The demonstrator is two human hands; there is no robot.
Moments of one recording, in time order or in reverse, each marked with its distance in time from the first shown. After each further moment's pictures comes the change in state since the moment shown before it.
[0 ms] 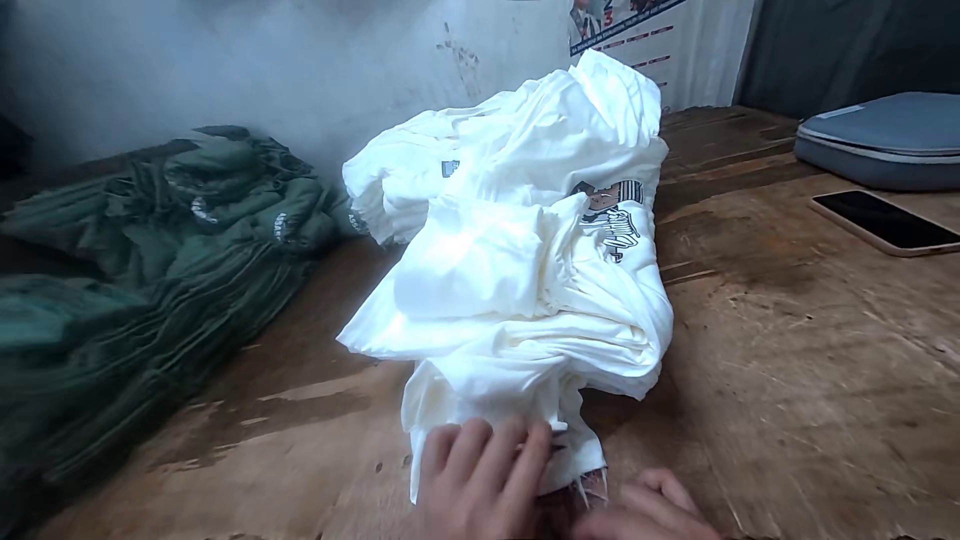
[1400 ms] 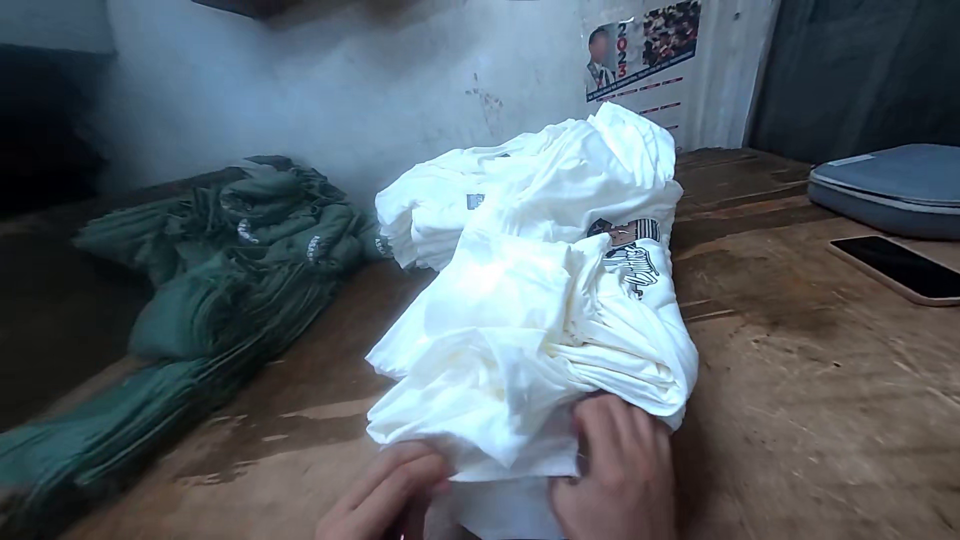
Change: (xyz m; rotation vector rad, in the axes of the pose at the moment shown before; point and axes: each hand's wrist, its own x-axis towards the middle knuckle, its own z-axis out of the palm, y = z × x) left_hand -0.029 -0.089 -0.027 -0.491 0.051 -0.072; right_hand 0.080 -0.001 0.057 -0.466 0.373 -0.081
